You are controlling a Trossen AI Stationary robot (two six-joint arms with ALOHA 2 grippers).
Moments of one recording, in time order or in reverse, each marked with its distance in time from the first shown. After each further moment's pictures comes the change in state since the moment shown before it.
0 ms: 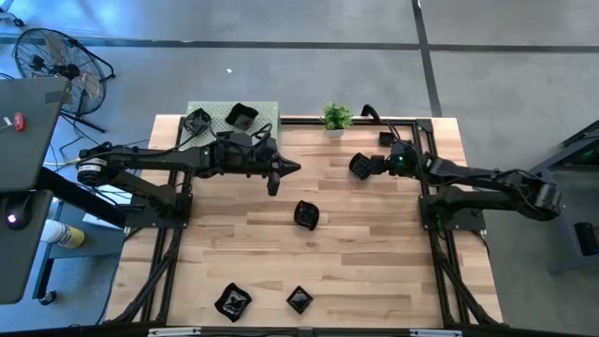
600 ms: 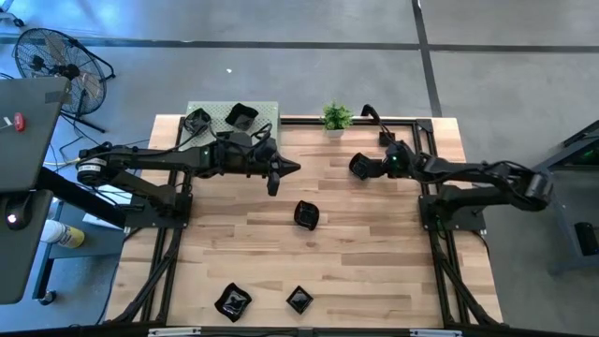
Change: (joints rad) left arm 0.000 -0.002 0.000 -0.003 -0.003 0.003; right arm -0.021 0.141 0.000 0.018 -0.026 -0.018
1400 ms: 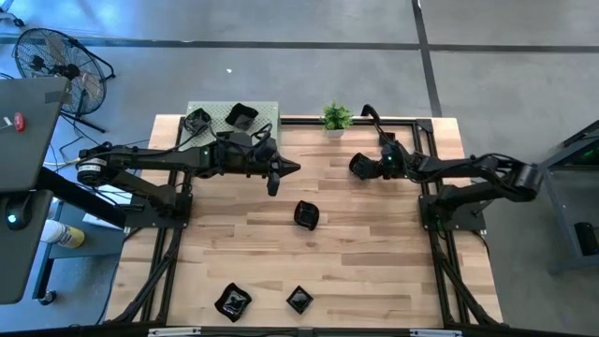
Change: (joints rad) left arm 0.000 0.000 0.000 -0.003 0.003 0.002; right arm 0.000 0.136 0.000 0.126 -0.076 0.030
